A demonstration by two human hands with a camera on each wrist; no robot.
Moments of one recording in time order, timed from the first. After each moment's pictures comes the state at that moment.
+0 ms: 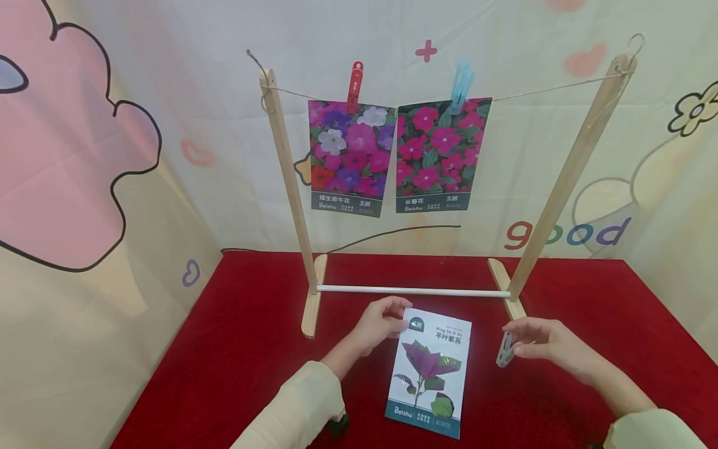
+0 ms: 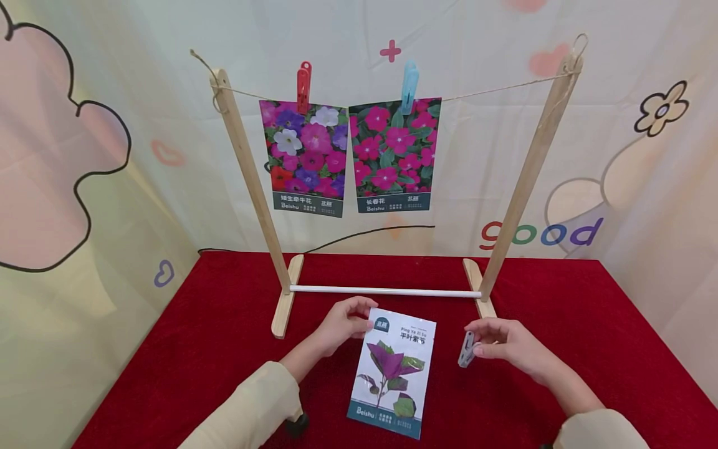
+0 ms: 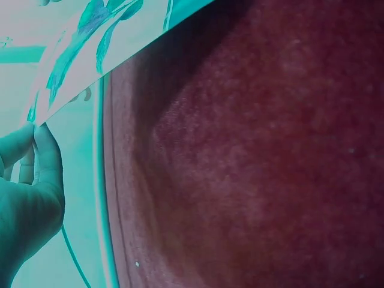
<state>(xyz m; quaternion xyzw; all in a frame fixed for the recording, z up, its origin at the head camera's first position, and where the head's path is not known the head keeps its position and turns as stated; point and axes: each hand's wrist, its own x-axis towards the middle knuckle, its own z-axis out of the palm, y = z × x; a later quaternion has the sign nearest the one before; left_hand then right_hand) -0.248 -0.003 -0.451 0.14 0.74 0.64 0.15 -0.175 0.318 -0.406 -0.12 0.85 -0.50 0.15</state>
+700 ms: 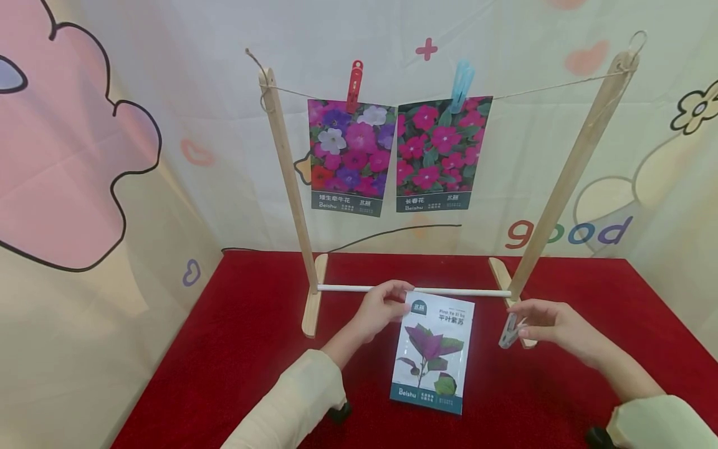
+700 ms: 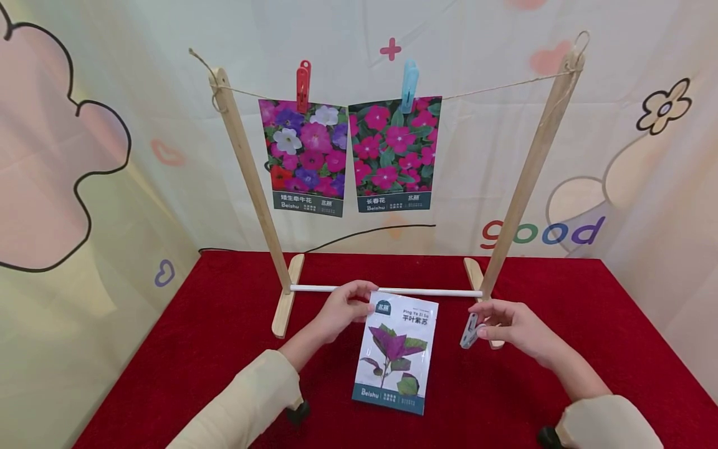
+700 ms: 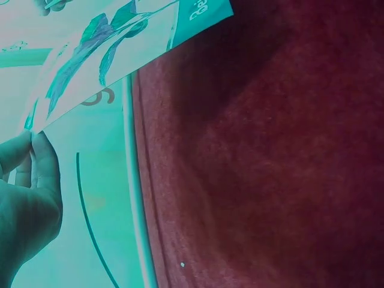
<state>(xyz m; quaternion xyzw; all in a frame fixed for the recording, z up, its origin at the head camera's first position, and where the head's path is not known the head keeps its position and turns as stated) -0.253 0.000 -0.424 0.13 0.74 0.65 0.13 -0.184 0.316 -0.384 -0.13 0.86 -0.48 0.11</state>
